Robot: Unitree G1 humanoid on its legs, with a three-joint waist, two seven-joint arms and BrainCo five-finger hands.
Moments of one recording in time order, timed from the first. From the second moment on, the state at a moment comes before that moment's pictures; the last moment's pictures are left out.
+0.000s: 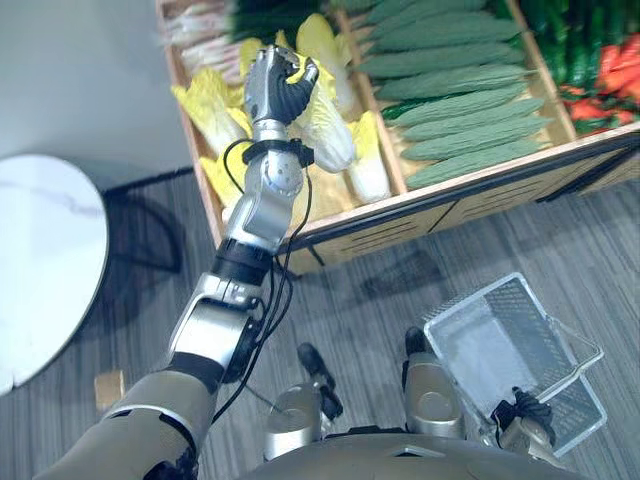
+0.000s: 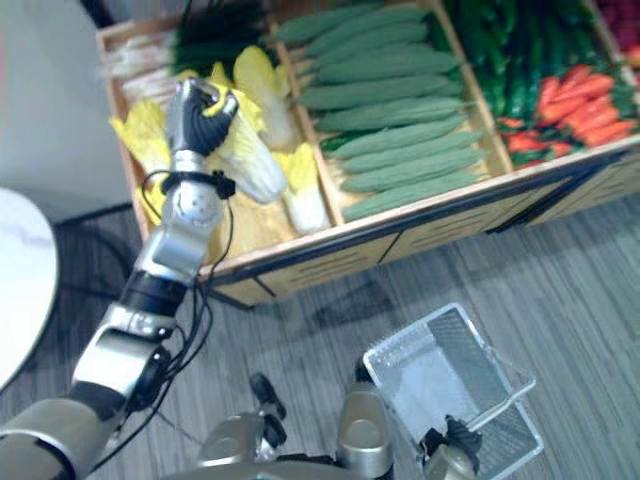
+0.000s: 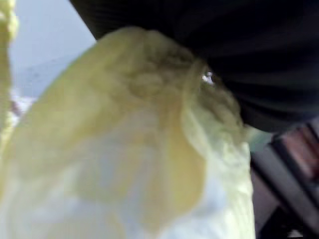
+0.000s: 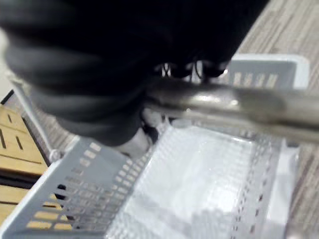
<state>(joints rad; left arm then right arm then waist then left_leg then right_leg) -0.50 0.29 -0.15 -0.04 0.50 0.10 0.43 0.04 -0.10 -0.49 0.80 0.13 -0.01 -0.31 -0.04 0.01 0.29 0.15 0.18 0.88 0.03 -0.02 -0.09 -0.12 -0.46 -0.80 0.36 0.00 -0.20</state>
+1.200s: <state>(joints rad) -0.16 0.09 -0.45 0.31 0.54 0.00 0.22 0.16 -0.17 0.43 -0.07 0.30 -0.01 0.04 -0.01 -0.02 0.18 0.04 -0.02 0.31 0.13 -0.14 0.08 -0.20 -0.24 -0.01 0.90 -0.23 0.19</state>
